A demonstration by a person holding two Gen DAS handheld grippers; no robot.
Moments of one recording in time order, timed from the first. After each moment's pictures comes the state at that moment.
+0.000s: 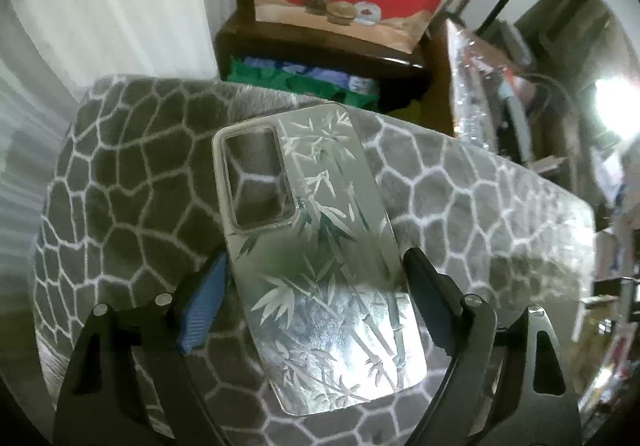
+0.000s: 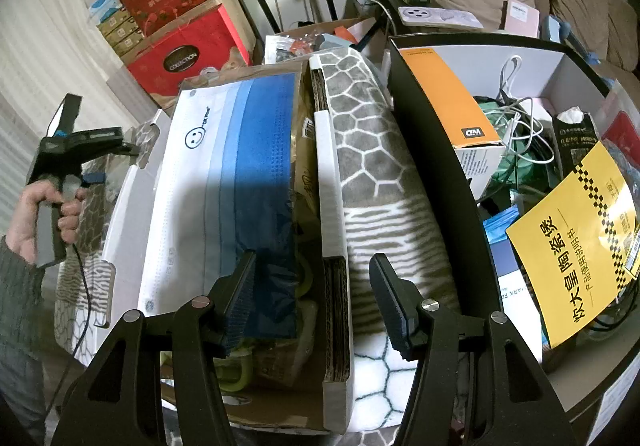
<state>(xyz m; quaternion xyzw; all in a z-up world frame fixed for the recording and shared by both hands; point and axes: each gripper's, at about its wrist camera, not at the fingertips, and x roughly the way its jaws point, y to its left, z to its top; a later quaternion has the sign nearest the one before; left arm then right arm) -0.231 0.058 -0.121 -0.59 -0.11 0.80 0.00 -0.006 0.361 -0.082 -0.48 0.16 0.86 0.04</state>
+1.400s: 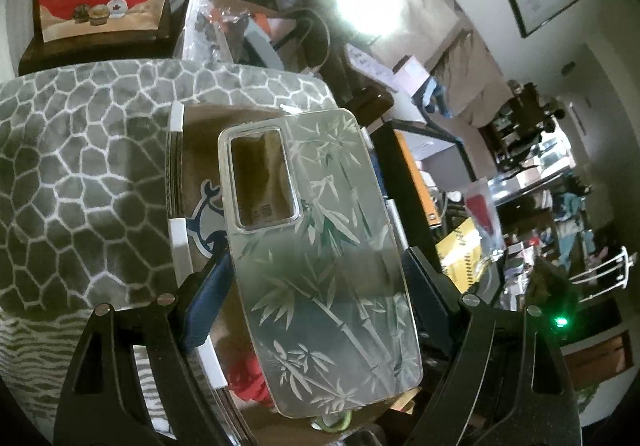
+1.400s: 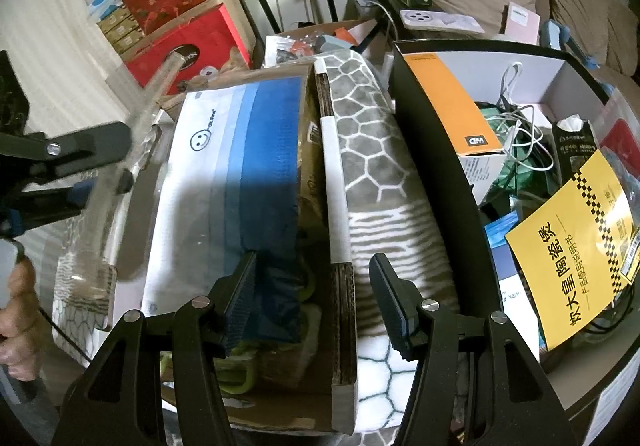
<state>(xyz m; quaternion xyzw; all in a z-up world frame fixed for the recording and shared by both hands) -0.110 0.207 -0.054 -0.55 -0.13 0.75 0.33 -0.009 0.359 -0.080 -0.48 0.15 0.86 0.04</state>
